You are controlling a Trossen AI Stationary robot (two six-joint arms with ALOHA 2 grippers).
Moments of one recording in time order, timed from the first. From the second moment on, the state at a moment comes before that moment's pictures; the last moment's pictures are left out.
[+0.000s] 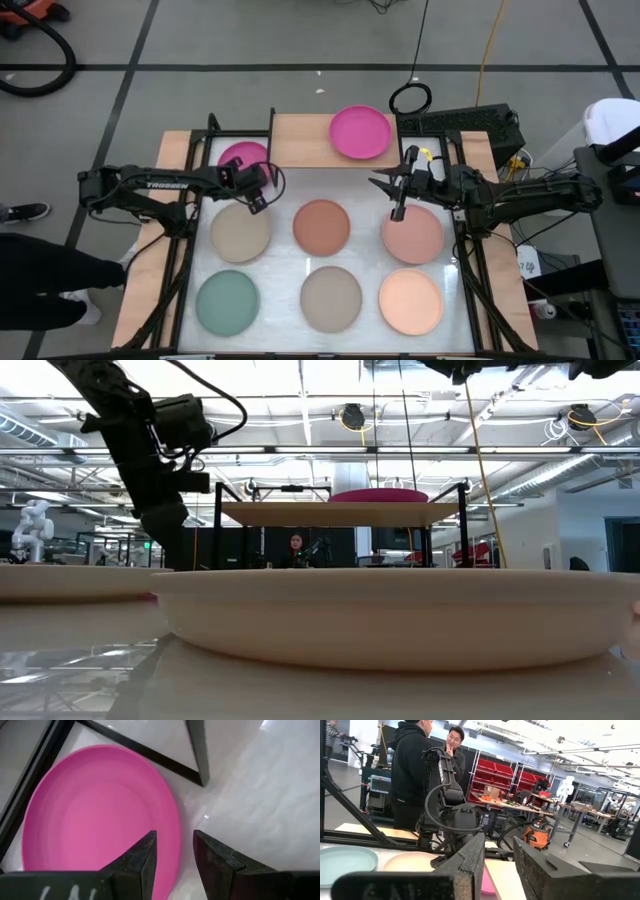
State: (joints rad) left arm 0.31 1.26 0.63 -0.49 -0.37 -0.10; right arm -0.01 0.89 0.57 0.46 0.21 -0.26
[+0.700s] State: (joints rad) left arm 0.37 1.28 0.63 -0.51 -0.25 -0.07; right arm 0.00 0.89 0.57 0.45 0.21 -0.25
